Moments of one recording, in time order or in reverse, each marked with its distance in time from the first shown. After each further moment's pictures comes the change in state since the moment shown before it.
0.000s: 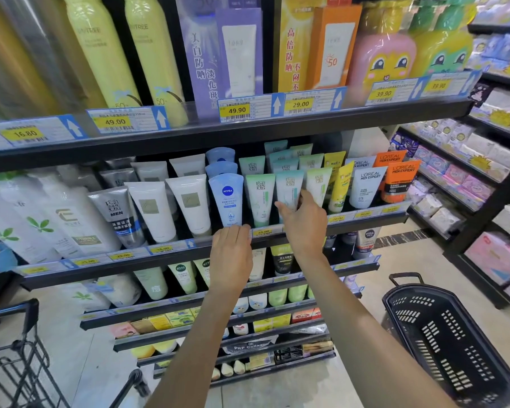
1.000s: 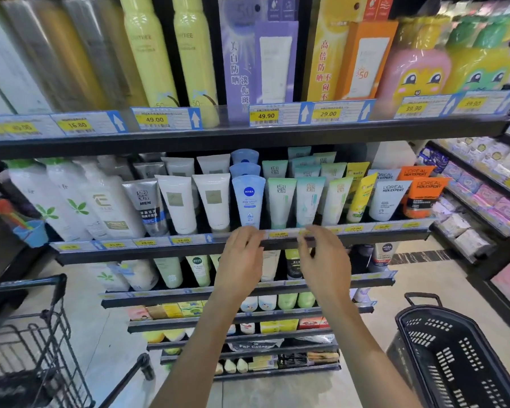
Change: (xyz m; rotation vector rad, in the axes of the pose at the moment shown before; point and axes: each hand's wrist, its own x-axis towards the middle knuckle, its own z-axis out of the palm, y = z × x) left_hand -0.013 0.007 -0.046 -0.159 -0.109 -0.045; right_hand -0.059 0.028 -0.030 -0.157 -0.143 -0.250
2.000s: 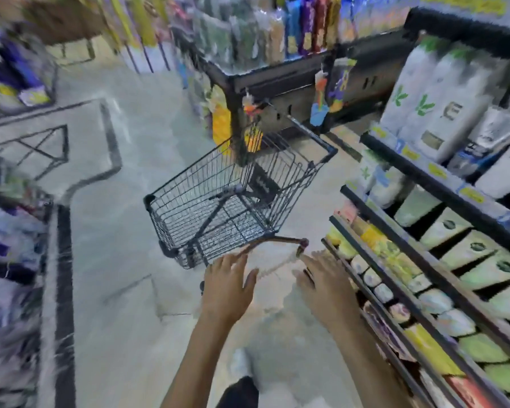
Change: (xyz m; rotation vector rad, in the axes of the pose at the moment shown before) left_hand -0.397 0.078 -0.211 0.548 -0.044 -1.411; right_hand -0.262 -0.148 0.075 0.124 -1.106 -0.933
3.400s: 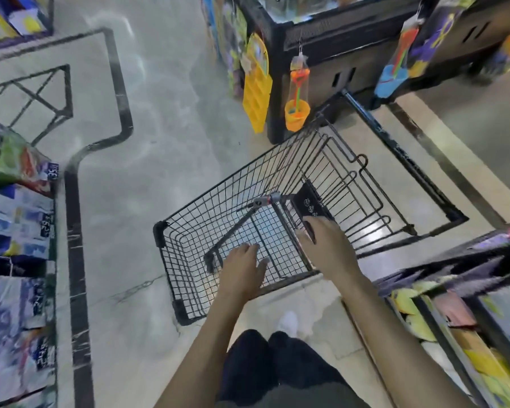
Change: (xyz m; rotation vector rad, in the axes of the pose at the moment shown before) left_hand 0.392 -0.177 0.063 -0.105 -0.344 -0.223; right_hand 0.481 -0.104 0.099 0.028 -0.250 -0.019
